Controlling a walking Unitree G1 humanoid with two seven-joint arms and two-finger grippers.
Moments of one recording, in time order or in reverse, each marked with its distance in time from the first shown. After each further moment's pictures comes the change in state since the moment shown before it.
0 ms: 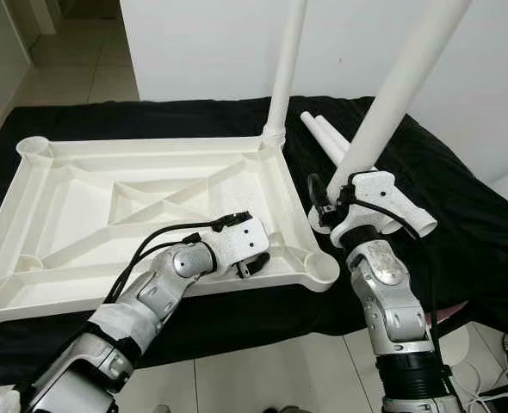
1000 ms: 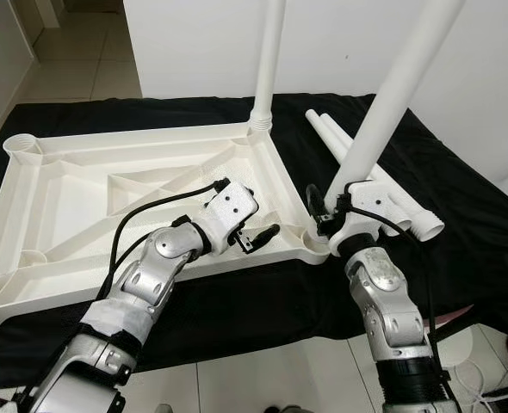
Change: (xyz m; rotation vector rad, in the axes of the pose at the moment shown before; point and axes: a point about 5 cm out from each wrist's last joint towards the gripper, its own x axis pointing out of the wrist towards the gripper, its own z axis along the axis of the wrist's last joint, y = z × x) left arm -0.027 0.017 0.026 -0.295 -0.324 0.045; right arm 0.003 -0.006 -0.015 -0.010 0.075 0.005
